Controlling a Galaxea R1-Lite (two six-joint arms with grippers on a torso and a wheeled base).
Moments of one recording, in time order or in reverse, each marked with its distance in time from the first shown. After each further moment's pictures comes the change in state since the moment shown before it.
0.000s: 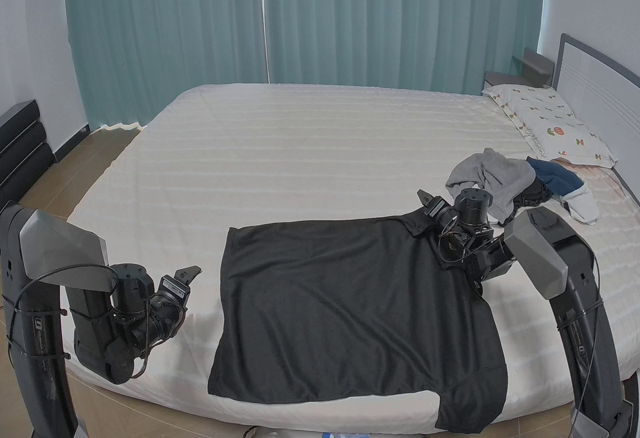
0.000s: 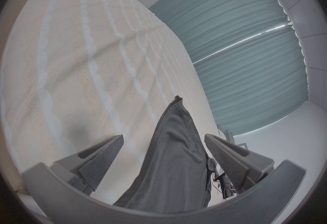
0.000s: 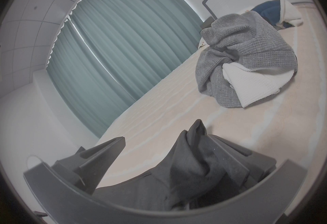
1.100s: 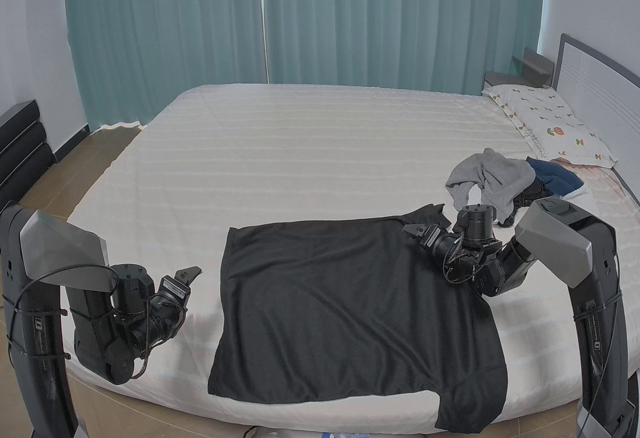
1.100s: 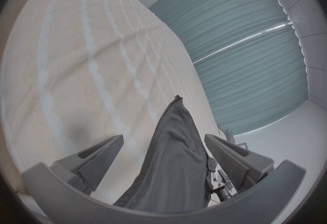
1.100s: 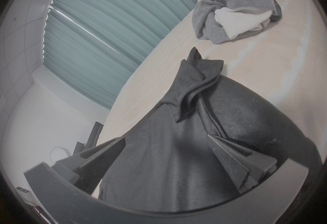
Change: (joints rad) left arm -0.002 0.001 0.001 0.000 0.000 0.001; right arm 0.035 -0.192 0.411 0.043 0.270 0.099
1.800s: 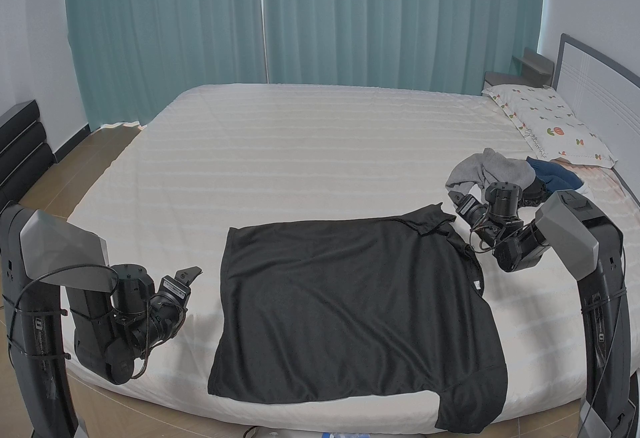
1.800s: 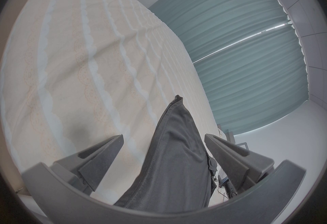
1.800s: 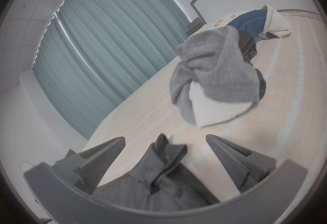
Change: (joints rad) left arm 0.000 0.001 0.000 0.000 0.000 0.004; right arm -0.133 0.037 -0.197 0.009 -0.258 -0.102
